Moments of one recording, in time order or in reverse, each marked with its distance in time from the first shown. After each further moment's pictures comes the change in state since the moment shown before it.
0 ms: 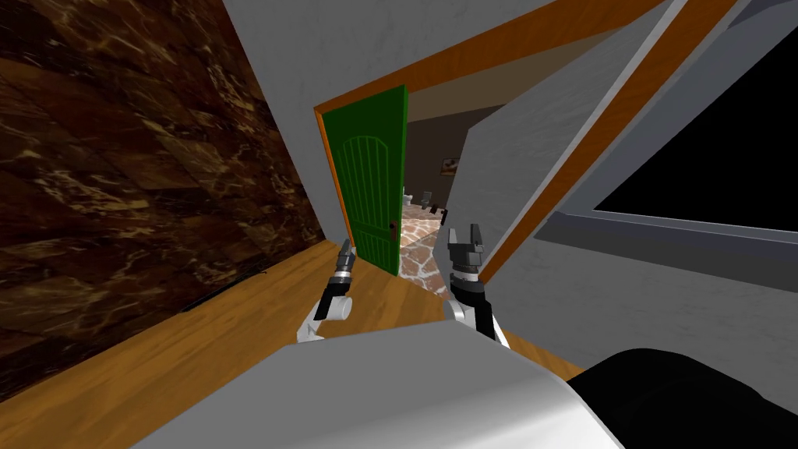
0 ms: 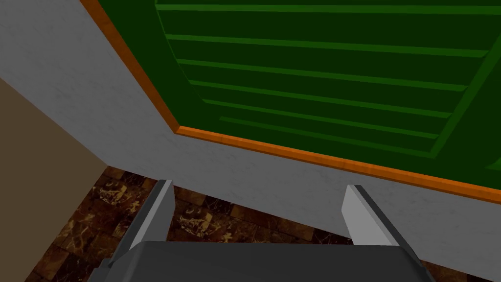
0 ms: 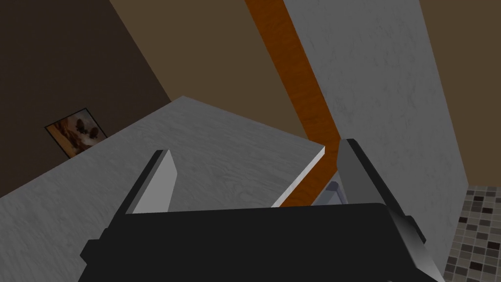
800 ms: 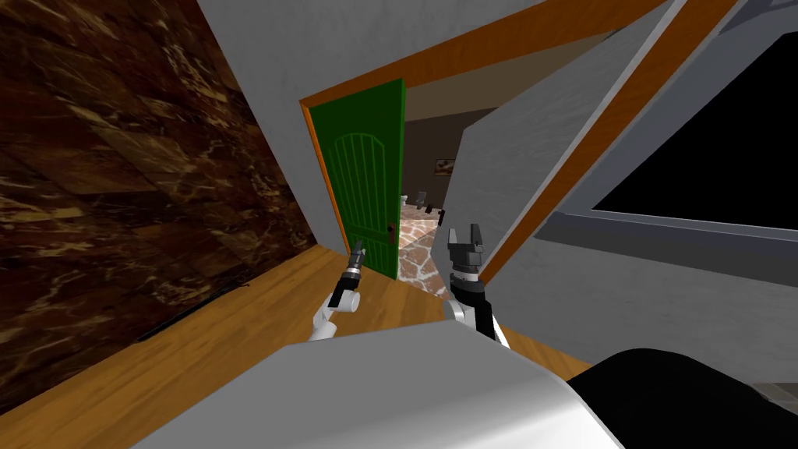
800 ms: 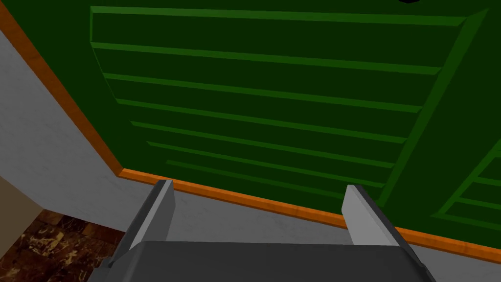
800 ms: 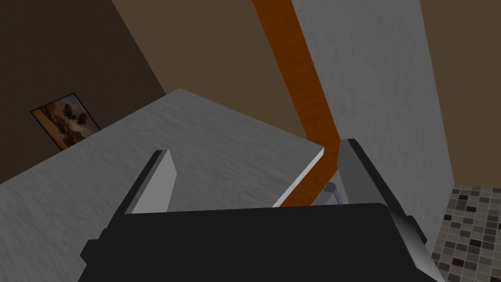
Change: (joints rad) arm -0.134 -0.004 -0.052 0.202 0.042 0.035 -0.002
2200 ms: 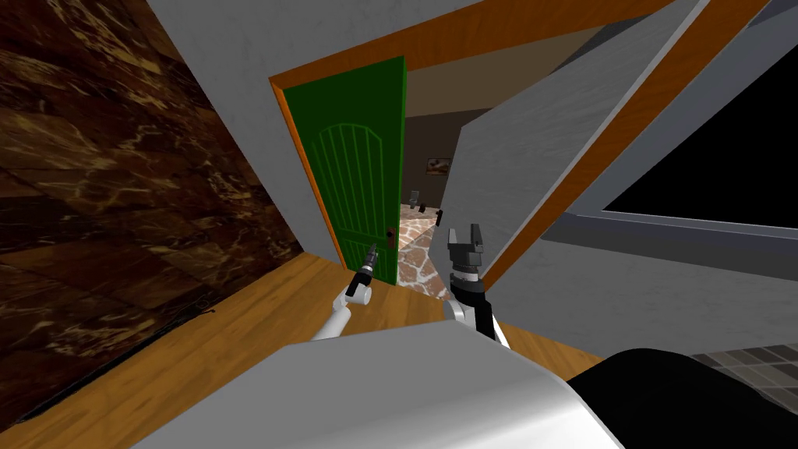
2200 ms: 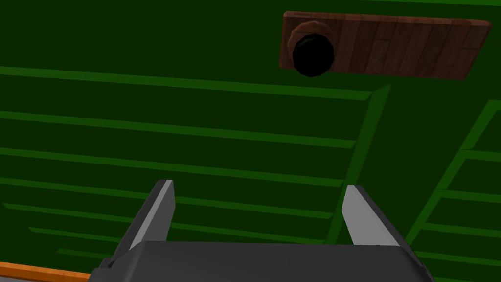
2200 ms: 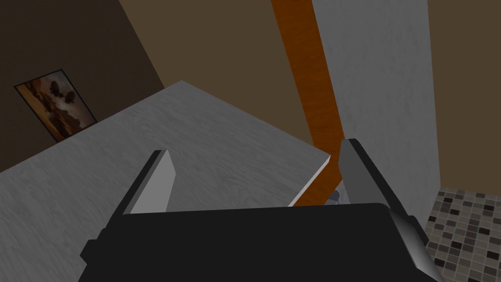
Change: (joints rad) arm -0.205 -0.041 -0.085 0.329 0.062 0.043 -0.008
